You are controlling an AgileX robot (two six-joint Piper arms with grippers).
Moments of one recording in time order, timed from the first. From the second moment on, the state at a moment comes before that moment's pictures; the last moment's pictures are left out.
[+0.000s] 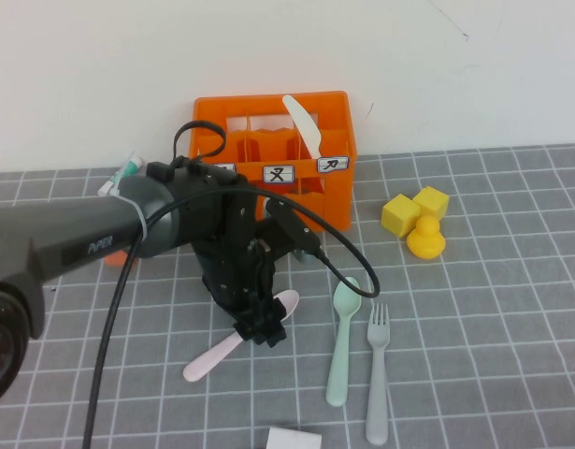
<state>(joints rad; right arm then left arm) -0.04 -0.01 0.03 -0.01 0.39 0.00 -0.52 2.04 -1.42 -0.03 0.81 0.44</state>
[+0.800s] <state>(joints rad) -0.04 -0.01 0.03 -0.01 0.39 0.00 -0.50 1.88 -1.42 0.10 0.90 0.37</state>
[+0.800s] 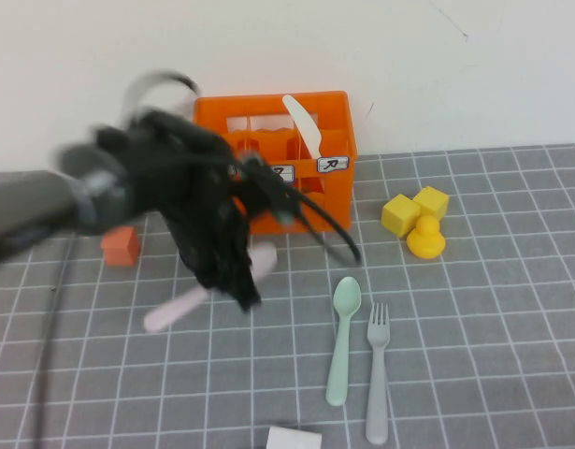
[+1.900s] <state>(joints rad) -0.04 -0.01 0.03 -0.01 0.39 0.00 -0.29 1.65 -1.13 -0.44 -0.30 0.15</state>
